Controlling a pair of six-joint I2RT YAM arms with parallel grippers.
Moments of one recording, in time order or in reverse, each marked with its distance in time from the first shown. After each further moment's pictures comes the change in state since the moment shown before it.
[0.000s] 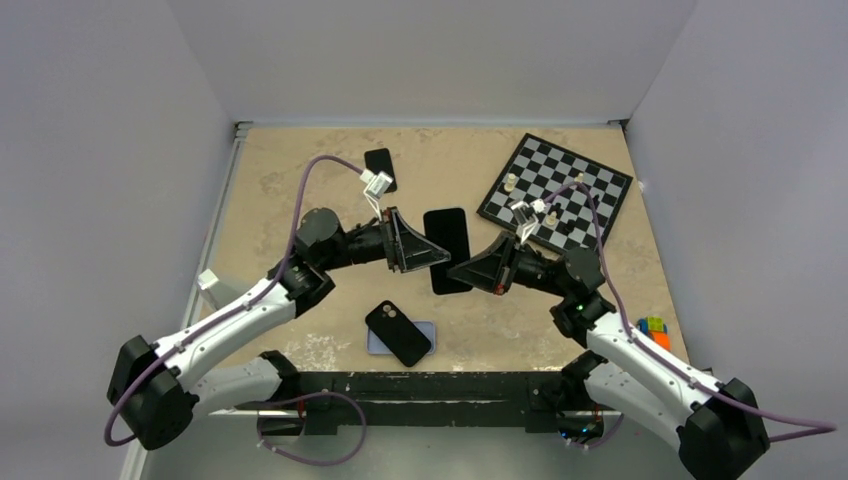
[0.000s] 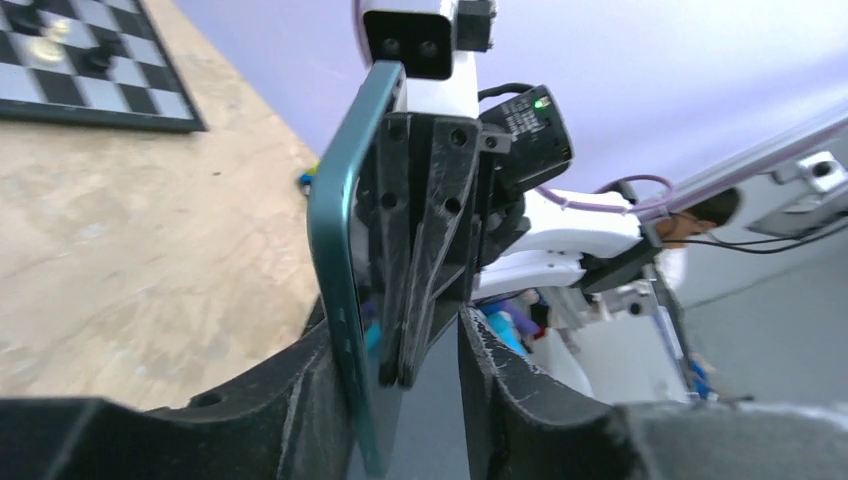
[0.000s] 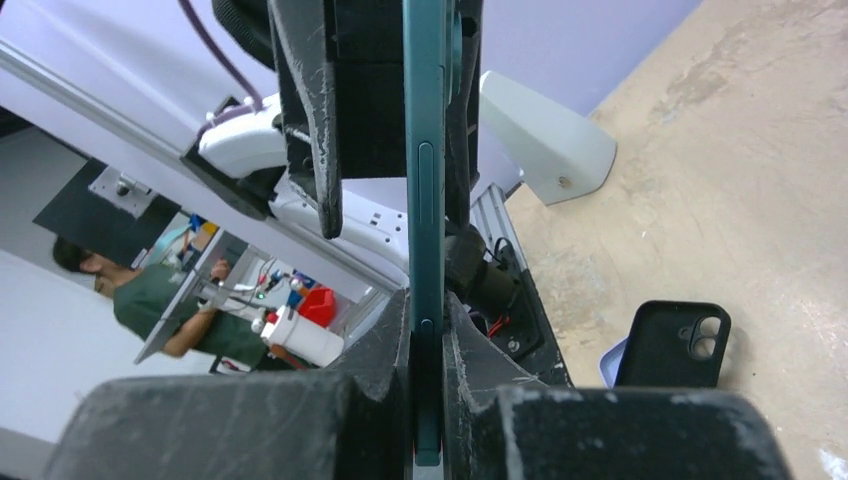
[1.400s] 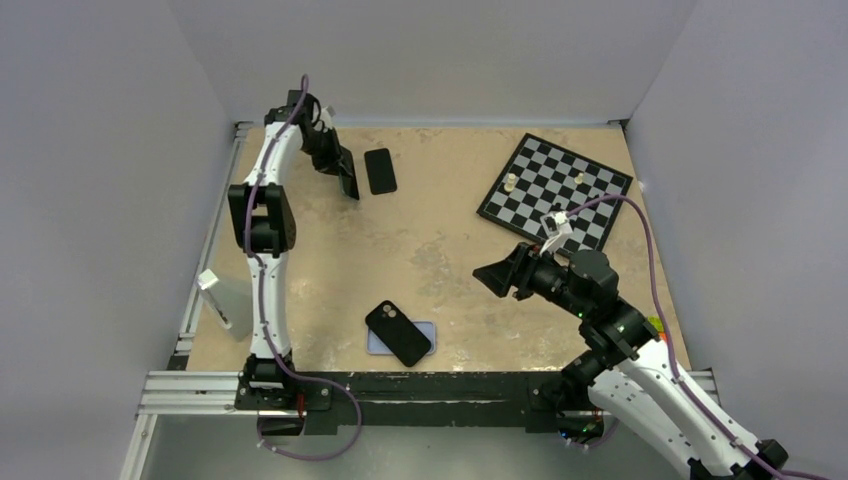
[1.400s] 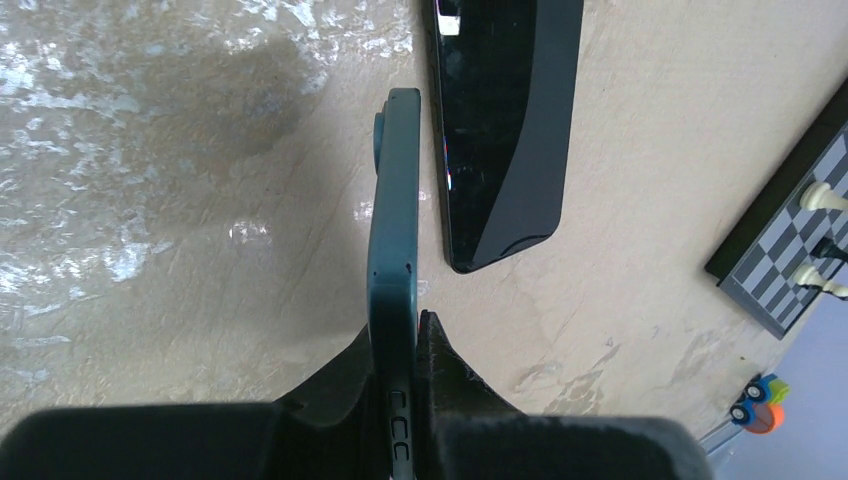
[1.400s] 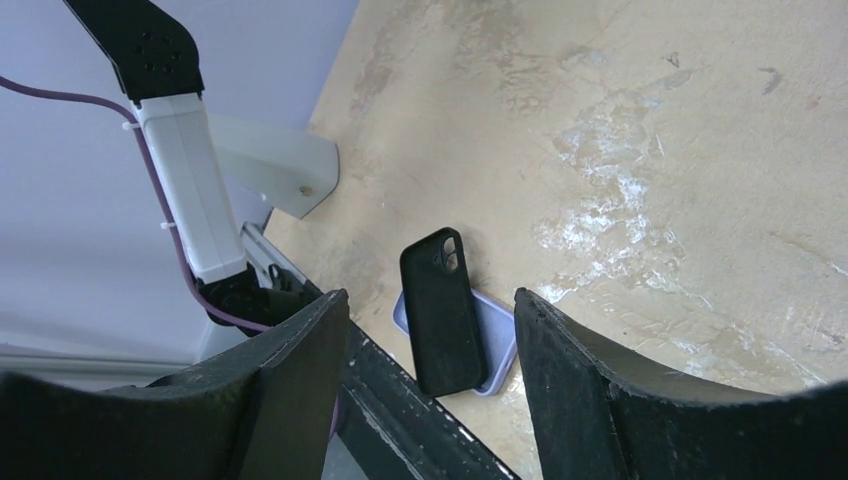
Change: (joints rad) left arm 0.704 1.478 1.622 -1.357 -0.143 0.623; right arm 0.012 -0.266 0.161 -0.904 0.486 -0.335
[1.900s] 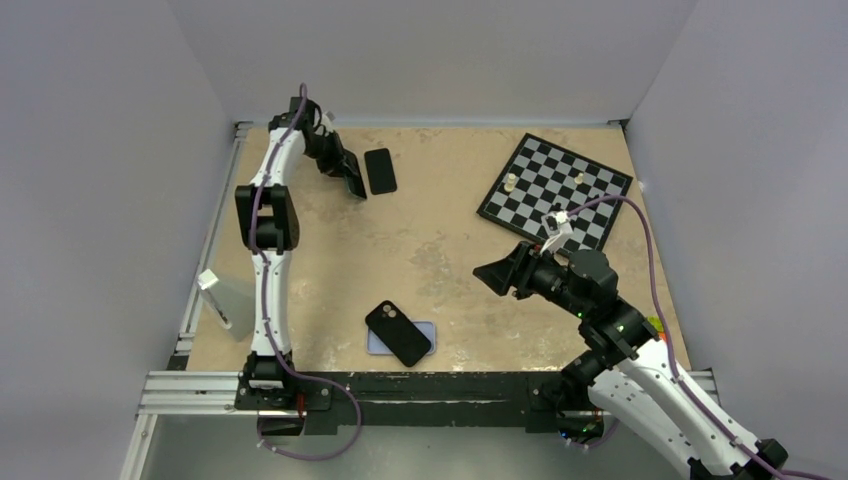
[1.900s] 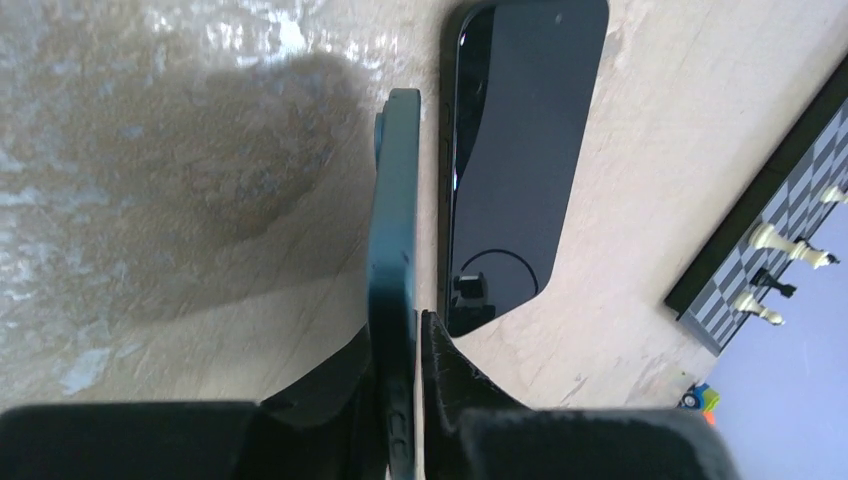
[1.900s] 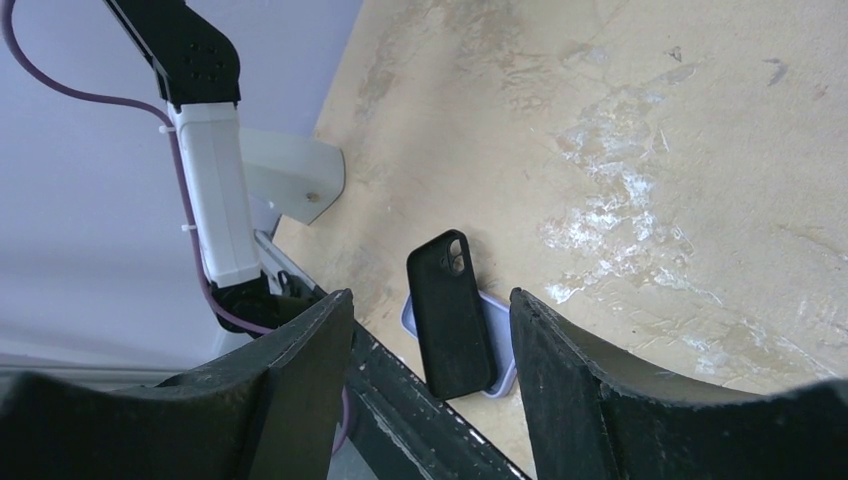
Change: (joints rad) left arm 0.017 0.121 0.085 0.043 0.078 -0.107; right arm 0.000 0.000 0.000 0.002 0.013 0.037
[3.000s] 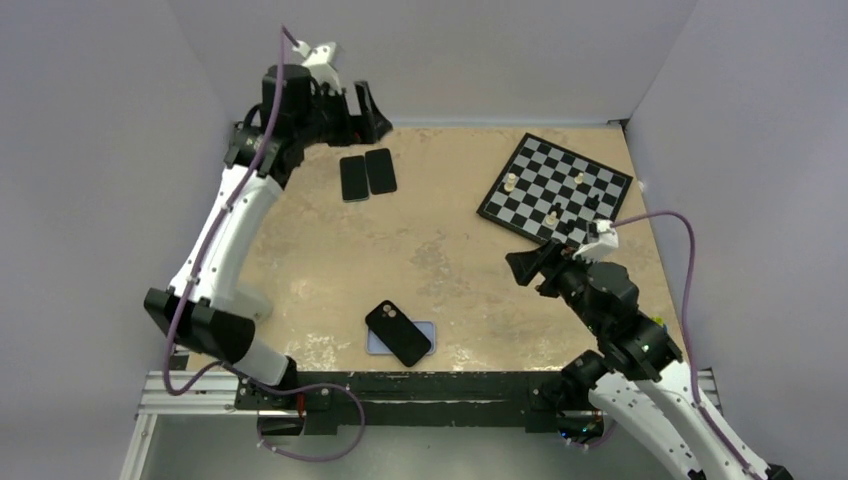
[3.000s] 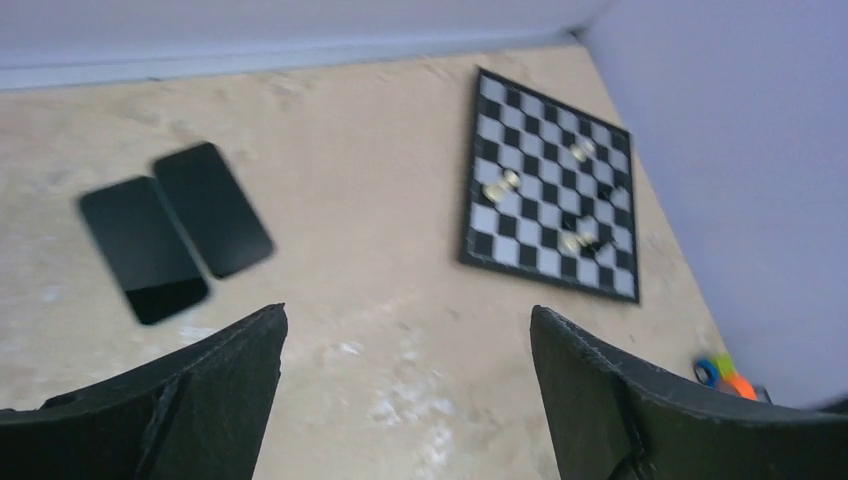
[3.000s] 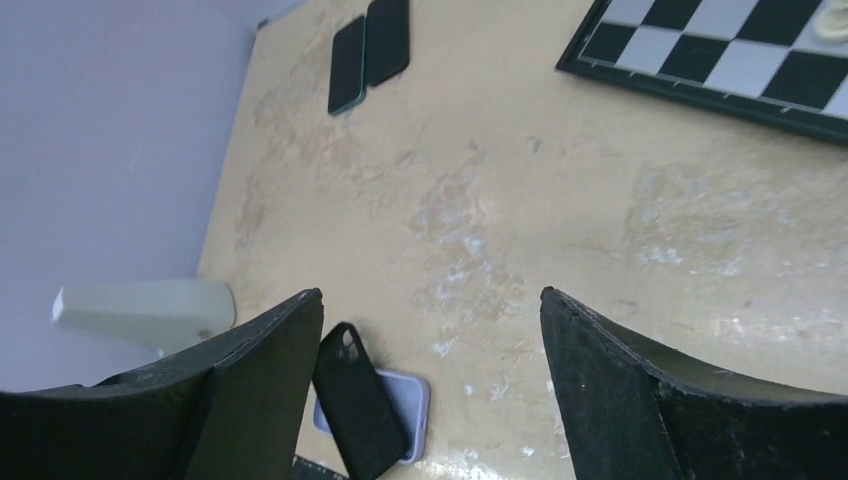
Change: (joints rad) left arm -0.232 -1.006 -0.568 0.304 -0.303 0.056; right arm 0.000 -0.105 0.050 -0.202 0.369 -0.003
